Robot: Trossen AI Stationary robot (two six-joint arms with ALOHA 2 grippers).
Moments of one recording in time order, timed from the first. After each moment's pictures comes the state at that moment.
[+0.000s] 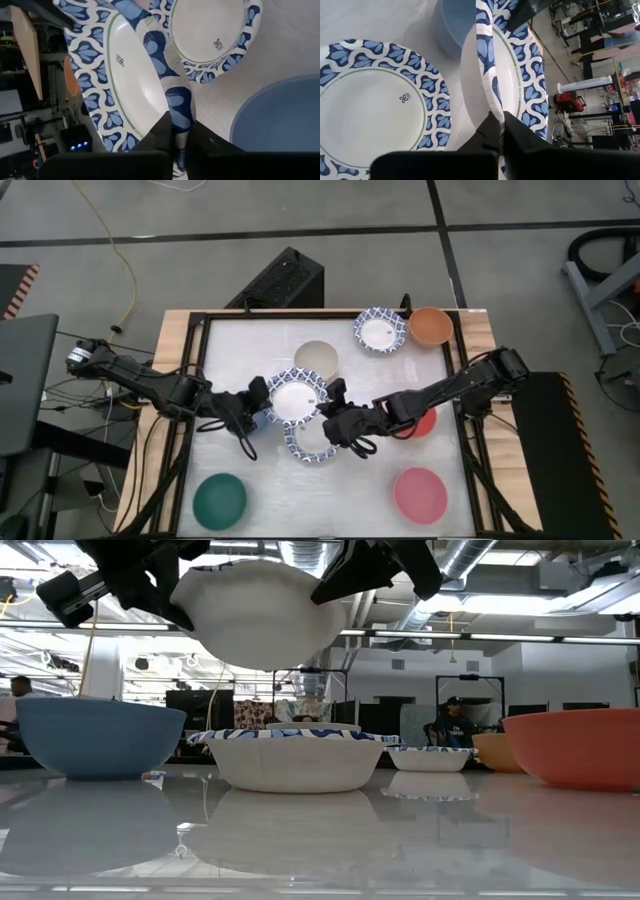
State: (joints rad) left arm -0.32 1.05 0.79 -0.45 -0.46 1.01; right arm 0.32 1.64 1.27 -0.23 0.63 -0.59
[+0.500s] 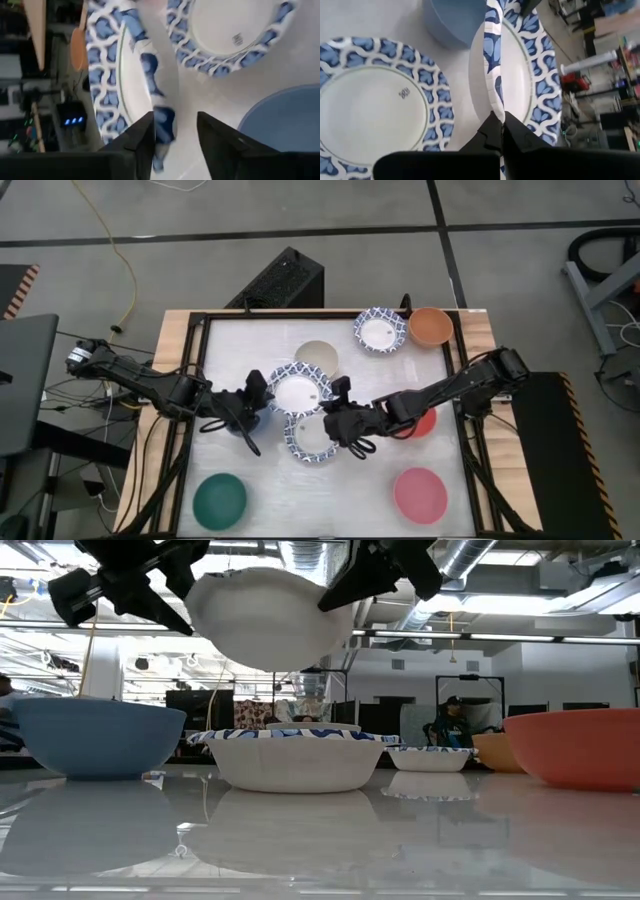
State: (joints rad) left arm -0.32 1.05 0.79 -0.45 -0.55 0.86; right arm 0.32 1.64 1.27 -0.31 0.68 -0.43
